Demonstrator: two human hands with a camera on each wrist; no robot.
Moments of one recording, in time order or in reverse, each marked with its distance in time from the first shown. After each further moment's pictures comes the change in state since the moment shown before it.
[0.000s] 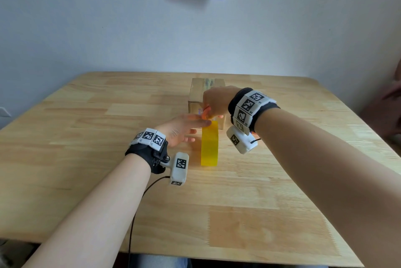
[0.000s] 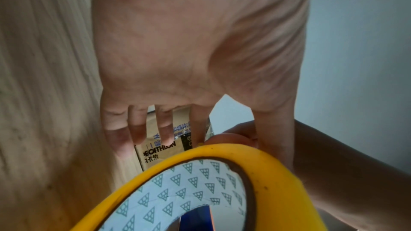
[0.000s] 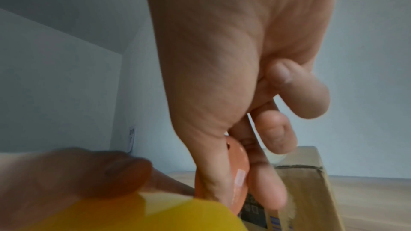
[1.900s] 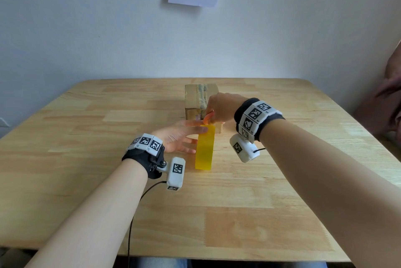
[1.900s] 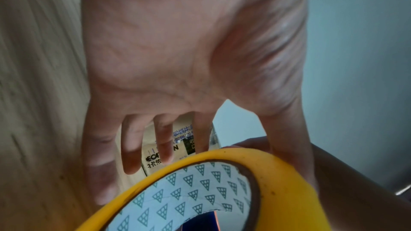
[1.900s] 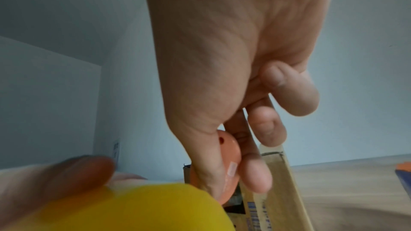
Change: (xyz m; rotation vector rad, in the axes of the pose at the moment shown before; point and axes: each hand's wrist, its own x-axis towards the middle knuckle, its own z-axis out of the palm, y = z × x) left_hand -0.026 0.013 0.017 -0.047 -0.069 -0.077; right_hand -0.023 0.019 0.015 0.108 0.075 0.087
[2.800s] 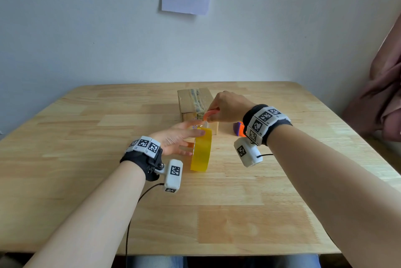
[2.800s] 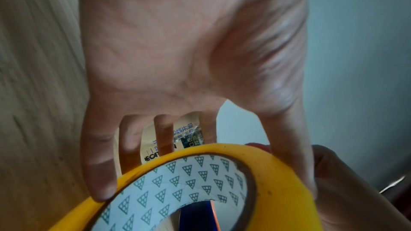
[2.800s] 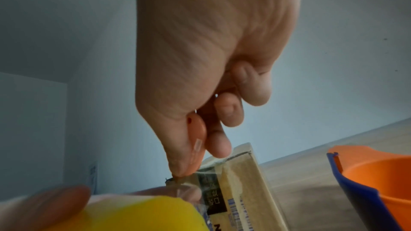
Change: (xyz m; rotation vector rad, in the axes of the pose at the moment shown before) left_hand -0.006 0.005 0.017 0.022 -0.008 -0.017; right_hand -0.028 0.031 0.001 0.124 0.219 -0.030
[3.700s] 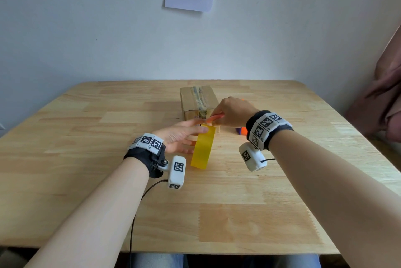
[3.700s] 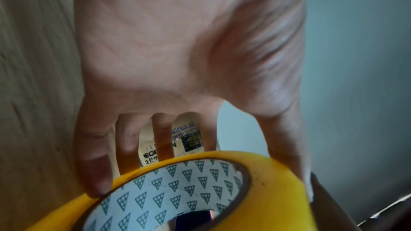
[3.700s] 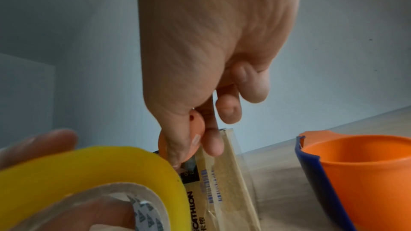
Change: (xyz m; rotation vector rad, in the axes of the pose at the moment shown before) left_hand -0.002 0.000 0.004 0.027 -0.030 -0.002; right_hand -0.001 0.015 0.023 -0.022 0.020 -0.013
